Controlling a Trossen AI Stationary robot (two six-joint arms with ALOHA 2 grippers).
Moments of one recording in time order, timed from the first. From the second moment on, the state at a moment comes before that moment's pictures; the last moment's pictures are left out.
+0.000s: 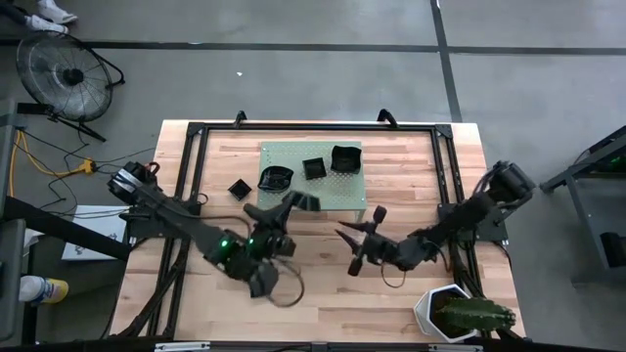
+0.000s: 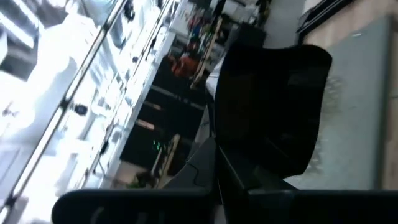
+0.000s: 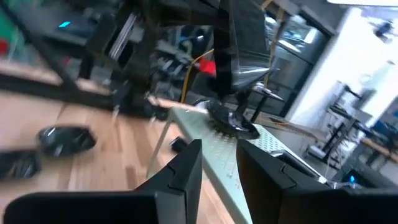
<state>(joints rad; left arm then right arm) -0.58 1.60 1.28 -0.31 -1.57 0.42 0.56 1.61 0.67 1.00 0.99 -0.39</state>
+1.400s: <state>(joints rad) -0.33 1.60 1.28 0.06 -1.48 0.49 0.22 1.75 0.68 1.53 0.75 -0.03</state>
